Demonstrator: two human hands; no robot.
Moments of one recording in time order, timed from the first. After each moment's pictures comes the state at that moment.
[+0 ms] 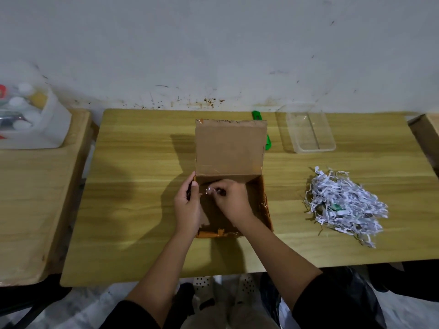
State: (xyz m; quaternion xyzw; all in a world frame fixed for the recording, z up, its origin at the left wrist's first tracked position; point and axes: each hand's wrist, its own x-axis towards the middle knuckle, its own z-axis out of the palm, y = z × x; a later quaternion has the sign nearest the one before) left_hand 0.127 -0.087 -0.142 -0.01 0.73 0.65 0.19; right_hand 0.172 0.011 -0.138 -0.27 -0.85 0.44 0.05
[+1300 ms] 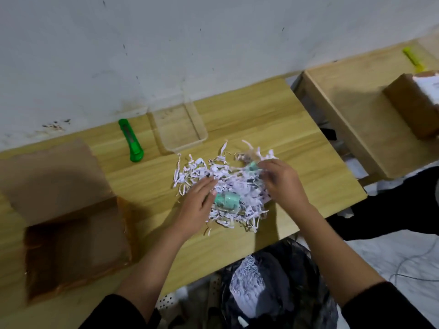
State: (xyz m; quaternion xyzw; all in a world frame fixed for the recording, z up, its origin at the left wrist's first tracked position) left_hand 0.271 0.144 -0.166 0.47 0.76 0.34 0.30; right_hand 0.433 0.305 -0.128 -0.38 -0.87 0.28 0.17
